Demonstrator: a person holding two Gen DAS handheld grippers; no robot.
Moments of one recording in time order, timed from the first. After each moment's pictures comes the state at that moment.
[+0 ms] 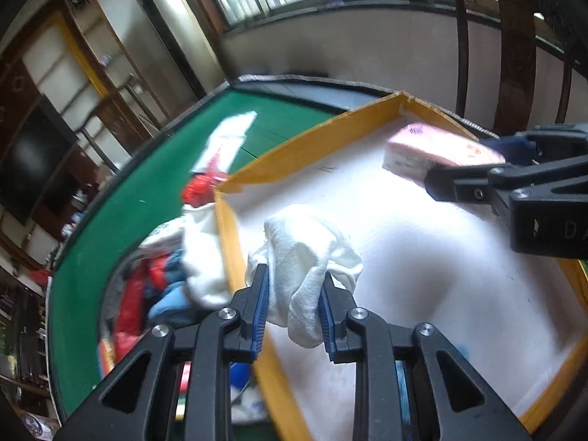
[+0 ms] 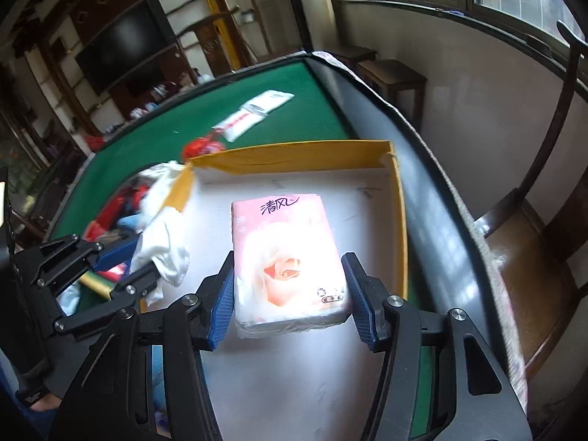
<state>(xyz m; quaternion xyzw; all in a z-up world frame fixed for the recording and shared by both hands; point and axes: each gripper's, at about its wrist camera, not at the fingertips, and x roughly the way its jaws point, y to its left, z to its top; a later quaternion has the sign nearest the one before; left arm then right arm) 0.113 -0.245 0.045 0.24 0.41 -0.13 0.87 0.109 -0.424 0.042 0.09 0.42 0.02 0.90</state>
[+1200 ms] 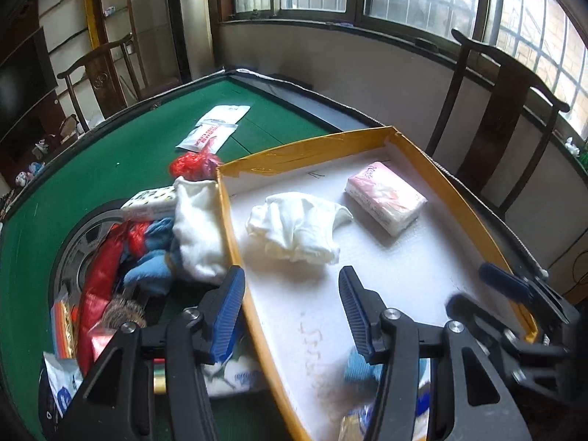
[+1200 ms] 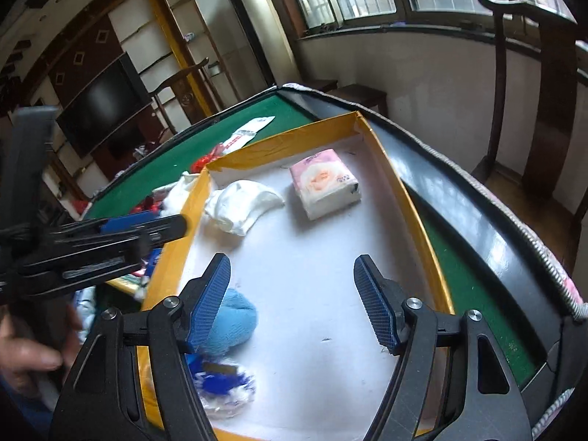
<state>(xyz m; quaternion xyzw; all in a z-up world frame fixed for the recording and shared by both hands) 0.069 -0.191 0.084 0.08 0.42 -0.21 0.88 -0.002 -0.388 0.026 0.16 0.32 -0.05 0.93</state>
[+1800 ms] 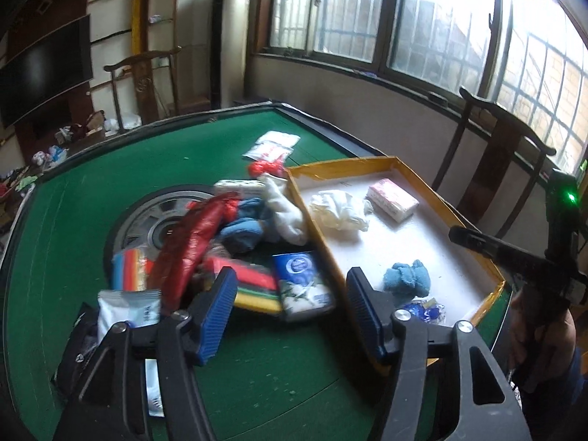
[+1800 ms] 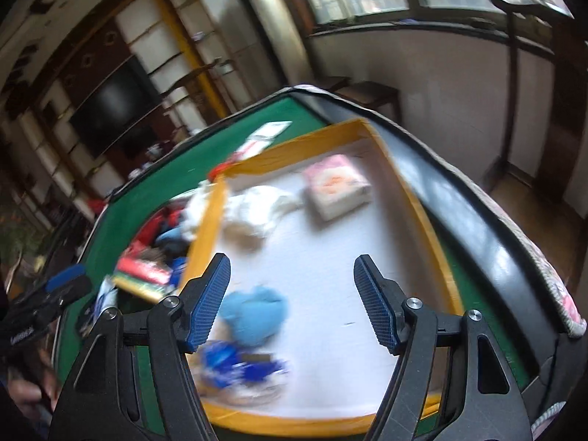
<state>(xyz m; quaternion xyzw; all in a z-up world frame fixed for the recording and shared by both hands) 0.013 -0.076 0.110 0.01 0.35 -0.18 0.92 0.000 -0.374 0.053 0.17 0.32 0.00 0.93</state>
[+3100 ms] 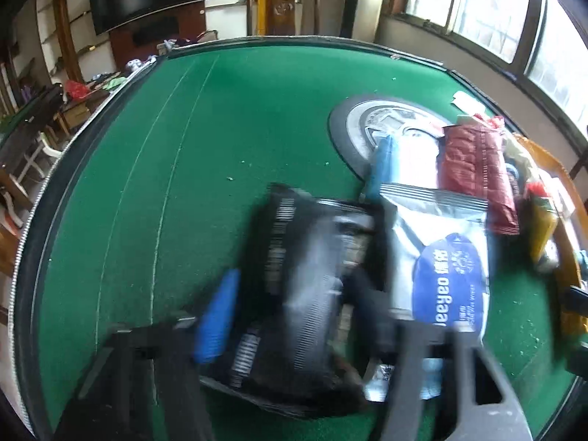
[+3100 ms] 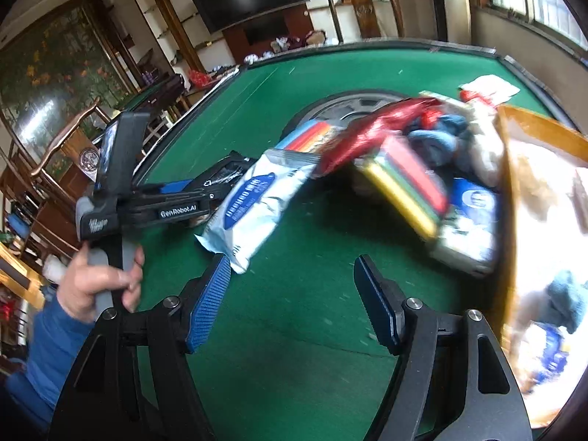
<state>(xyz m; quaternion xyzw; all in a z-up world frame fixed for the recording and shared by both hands) 0.068 0.111 -0.006 -0.05 0.45 0.01 0.89 0.045 -0.127 0.020 0.04 0.44 0.24 0.87</state>
